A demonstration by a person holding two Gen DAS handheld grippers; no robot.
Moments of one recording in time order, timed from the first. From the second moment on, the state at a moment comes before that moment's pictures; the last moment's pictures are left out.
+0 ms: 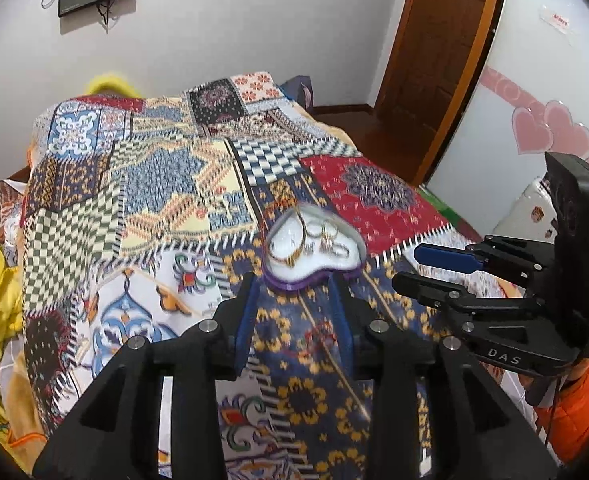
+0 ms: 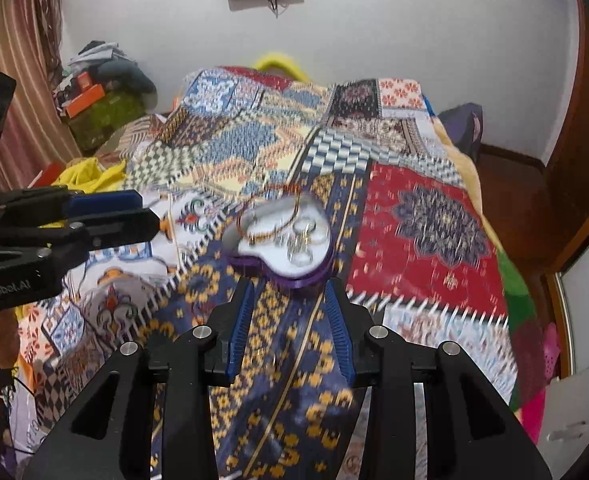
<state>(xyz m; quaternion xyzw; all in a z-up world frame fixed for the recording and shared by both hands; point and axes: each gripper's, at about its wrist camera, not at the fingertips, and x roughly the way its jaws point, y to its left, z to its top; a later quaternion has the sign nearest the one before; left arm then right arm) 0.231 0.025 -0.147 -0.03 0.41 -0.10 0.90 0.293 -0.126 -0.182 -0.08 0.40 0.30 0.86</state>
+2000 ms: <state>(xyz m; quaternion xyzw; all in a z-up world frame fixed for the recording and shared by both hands) 0.222 0.003 -0.200 -0.01 0.44 -0.11 0.89 0.273 -0.136 -0.211 -0.08 0.40 0.30 0.86</state>
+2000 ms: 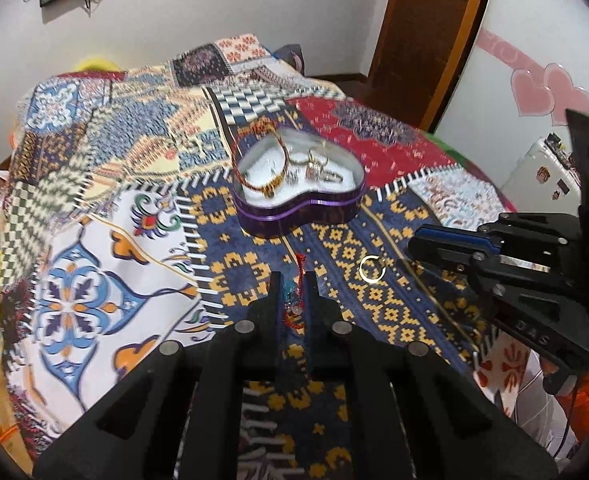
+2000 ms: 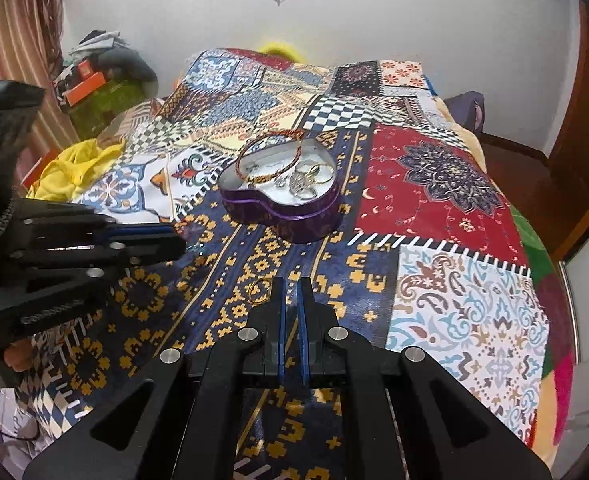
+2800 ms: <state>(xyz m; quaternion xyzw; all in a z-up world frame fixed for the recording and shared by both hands) 0.215 0.021 -0.169 -0.03 0.40 -0.10 0.91 0.277 -0.118 -0.213 -0.11 0.40 0.30 0.86</state>
